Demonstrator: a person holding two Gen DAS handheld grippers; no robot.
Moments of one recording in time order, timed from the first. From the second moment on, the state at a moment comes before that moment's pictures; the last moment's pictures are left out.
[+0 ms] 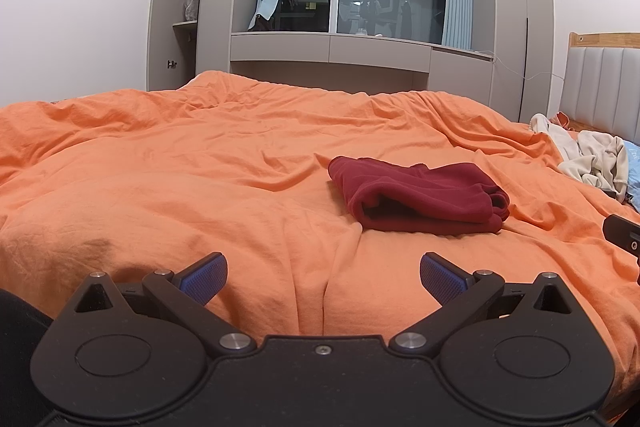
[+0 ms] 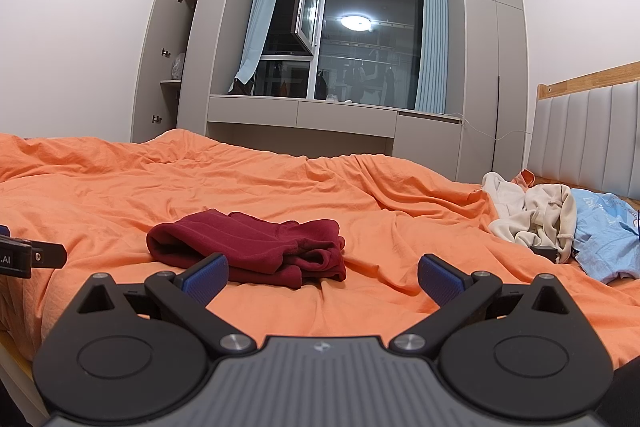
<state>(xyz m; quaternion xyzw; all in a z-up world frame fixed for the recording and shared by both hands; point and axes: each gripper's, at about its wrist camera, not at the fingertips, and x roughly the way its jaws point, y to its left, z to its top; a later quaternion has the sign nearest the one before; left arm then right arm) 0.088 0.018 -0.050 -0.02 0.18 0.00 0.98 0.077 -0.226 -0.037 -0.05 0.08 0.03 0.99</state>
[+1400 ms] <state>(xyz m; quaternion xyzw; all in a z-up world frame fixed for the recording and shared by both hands) 0.084 0.010 -0.050 0.00 0.18 0.05 0.98 0.076 -0.225 -0.037 -0.04 0.08 0.03 1.00</state>
